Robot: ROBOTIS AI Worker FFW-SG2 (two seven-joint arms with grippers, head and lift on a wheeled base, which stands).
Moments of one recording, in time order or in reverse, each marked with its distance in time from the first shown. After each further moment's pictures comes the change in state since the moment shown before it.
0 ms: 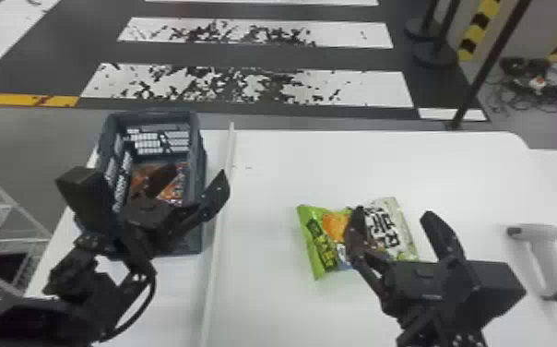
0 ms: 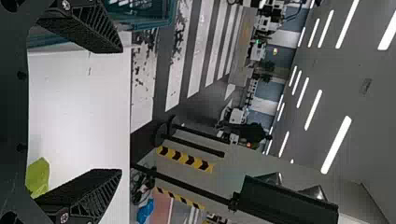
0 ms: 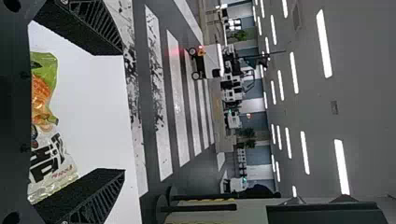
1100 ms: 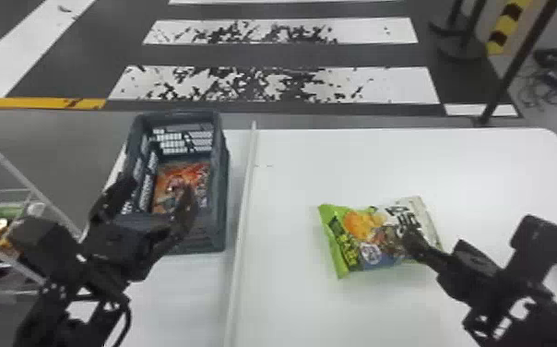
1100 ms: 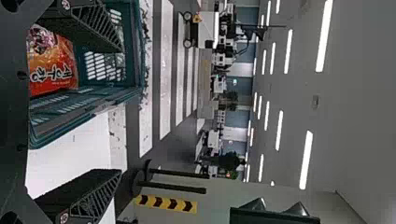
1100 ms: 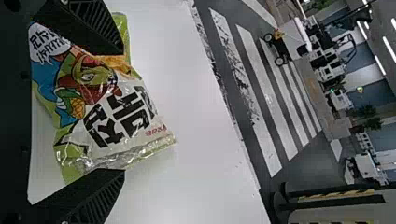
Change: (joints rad) left arm 0.203 0.070 0.087 -0.008 -0.055 -0.337 0.065; right arm -0.148 0.156 -0.398 0.111 -0.393 0.573 0.285
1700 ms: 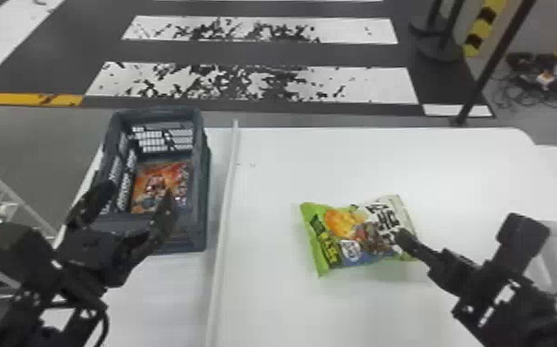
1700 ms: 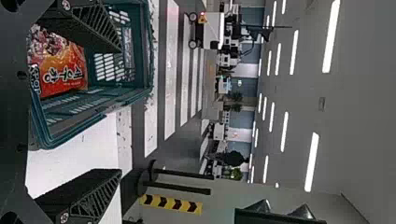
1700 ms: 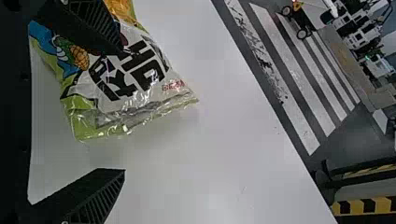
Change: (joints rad) left arm 0.004 -0.002 0.000 0.015 0.002 0.000 -0.002; right arm -0.102 0.055 -0.143 0.124 -0.051 0.160 0.053
